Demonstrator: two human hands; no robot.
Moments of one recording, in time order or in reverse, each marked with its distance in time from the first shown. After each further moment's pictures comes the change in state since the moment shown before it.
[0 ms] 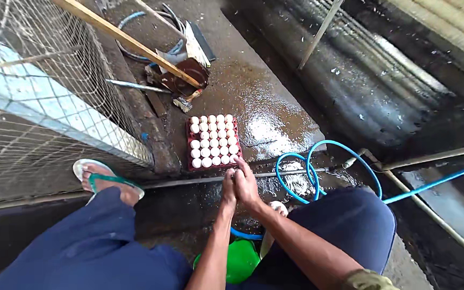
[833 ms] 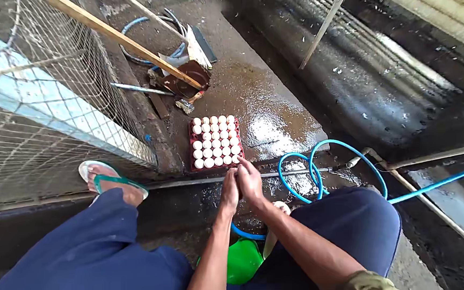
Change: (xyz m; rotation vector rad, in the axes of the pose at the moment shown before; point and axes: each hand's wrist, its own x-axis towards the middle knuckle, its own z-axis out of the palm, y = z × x) left_hand -0.001 0.006 -0.007 0.074 -0.055 0.075; right_hand -0.001 -0.014 -0.001 0.070 0.081 0.121
